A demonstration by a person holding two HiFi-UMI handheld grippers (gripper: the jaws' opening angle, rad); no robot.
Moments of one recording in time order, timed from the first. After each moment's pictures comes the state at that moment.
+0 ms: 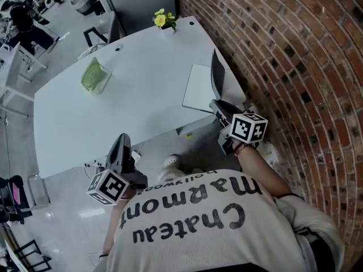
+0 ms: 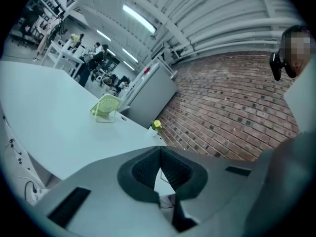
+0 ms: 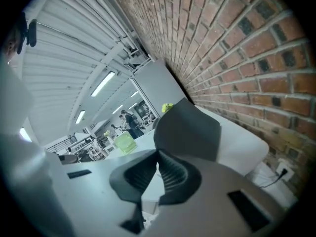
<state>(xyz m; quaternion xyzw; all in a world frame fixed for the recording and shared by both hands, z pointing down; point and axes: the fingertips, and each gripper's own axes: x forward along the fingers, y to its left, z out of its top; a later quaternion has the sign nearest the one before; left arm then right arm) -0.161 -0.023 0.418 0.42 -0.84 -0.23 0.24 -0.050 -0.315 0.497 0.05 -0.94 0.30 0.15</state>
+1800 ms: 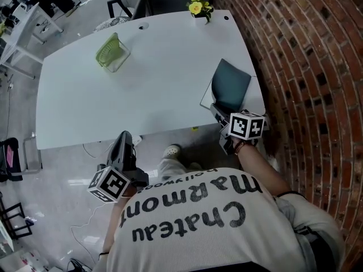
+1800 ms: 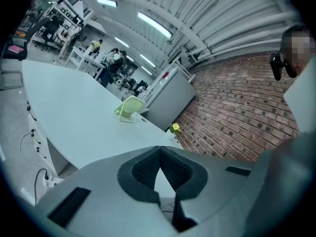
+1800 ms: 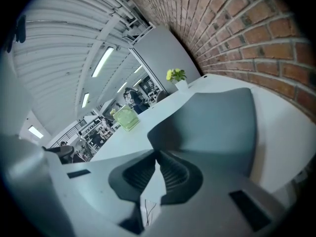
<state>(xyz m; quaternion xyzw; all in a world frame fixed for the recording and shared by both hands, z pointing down) -0.185 0.020 0.452 0.31 -0.88 -0.25 0.26 -0.122 -0.276 0.572 -0.04 -0.91 0.31 0.29</state>
